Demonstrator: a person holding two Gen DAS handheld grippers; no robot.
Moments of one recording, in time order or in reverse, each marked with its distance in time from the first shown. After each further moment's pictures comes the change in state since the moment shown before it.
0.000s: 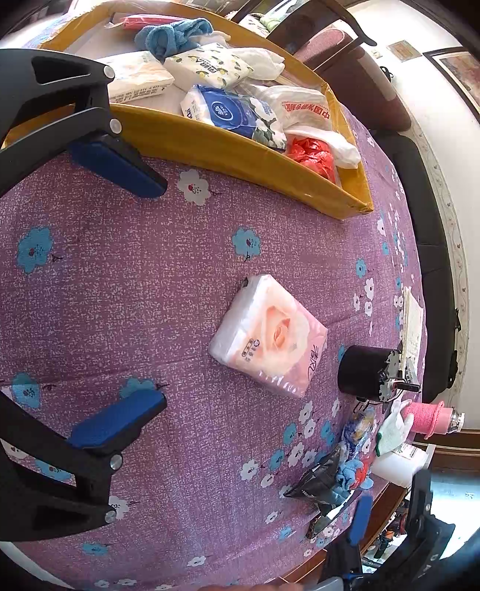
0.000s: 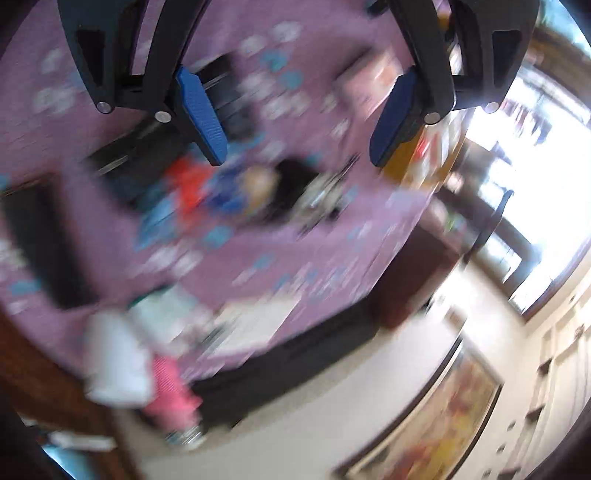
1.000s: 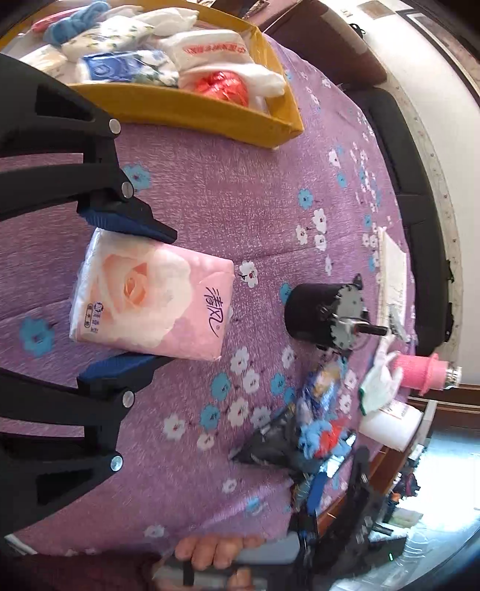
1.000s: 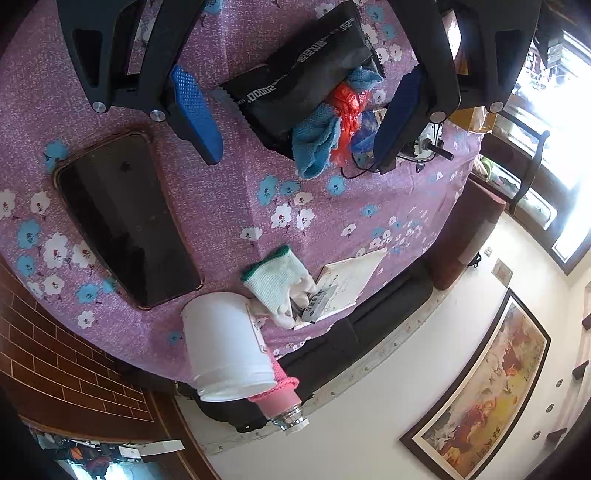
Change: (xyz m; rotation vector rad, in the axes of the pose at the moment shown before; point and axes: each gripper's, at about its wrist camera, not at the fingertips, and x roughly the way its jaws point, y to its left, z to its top) left arm 0.005 -0.030 0.058 0.096 -0.037 -0.153; right arm 0.015 -0.081 0.024 0.112 -0.023 -0.101
